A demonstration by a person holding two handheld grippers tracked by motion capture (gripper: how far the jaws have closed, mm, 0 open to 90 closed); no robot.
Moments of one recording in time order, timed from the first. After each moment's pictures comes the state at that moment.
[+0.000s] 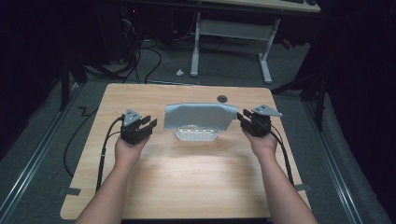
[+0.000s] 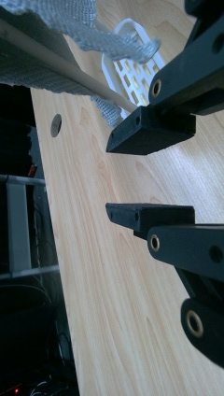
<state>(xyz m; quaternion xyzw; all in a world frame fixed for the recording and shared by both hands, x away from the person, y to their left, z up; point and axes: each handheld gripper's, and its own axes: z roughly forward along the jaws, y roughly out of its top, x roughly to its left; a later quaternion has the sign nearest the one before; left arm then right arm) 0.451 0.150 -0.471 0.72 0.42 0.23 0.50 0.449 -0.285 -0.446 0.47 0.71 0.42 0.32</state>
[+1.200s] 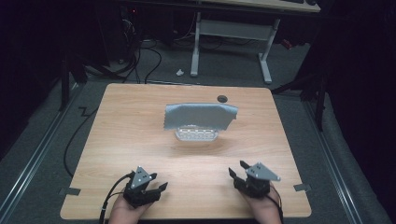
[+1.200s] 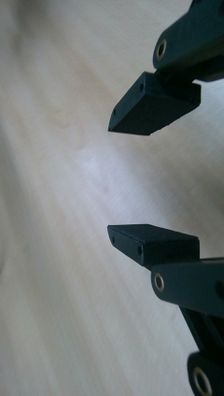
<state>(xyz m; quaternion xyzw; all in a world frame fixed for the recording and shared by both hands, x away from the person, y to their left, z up) 0.289 0.123 -0.524 0.83 0.36 0.14 0.41 0.274 -0.251 -0.508 0.44 0.75 0.39 0.29</state>
